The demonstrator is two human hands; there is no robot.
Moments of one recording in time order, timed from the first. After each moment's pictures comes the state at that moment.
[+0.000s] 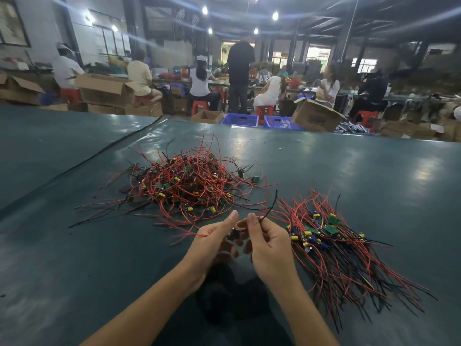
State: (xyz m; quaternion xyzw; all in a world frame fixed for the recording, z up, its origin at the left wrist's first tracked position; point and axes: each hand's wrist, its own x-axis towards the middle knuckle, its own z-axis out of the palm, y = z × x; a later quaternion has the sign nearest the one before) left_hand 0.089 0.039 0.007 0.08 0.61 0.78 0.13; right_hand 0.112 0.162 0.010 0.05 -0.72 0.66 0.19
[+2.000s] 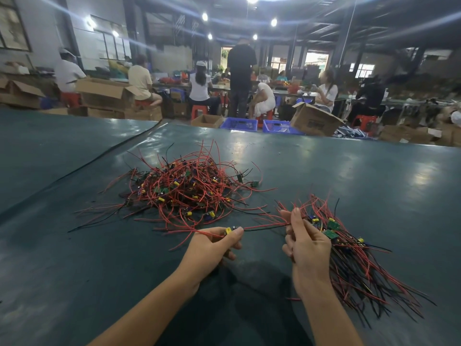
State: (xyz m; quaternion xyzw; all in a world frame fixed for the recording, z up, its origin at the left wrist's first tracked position) left_hand 0.084 0.036 0.005 0.04 0.70 0.71 0.08; right_hand 0.098 0.206 0.013 -0.10 -0.52 0.81 0.23
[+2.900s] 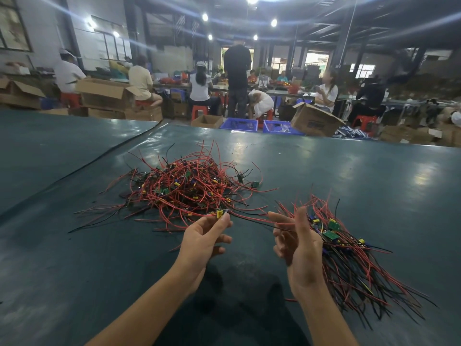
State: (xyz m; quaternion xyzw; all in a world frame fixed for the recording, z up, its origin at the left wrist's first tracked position) left_hand 0.075 0.034 0.005 0.00 0.58 0.81 0.03; right_hand 0.109 0.196 0.020 0.00 -0.55 0.82 0.19
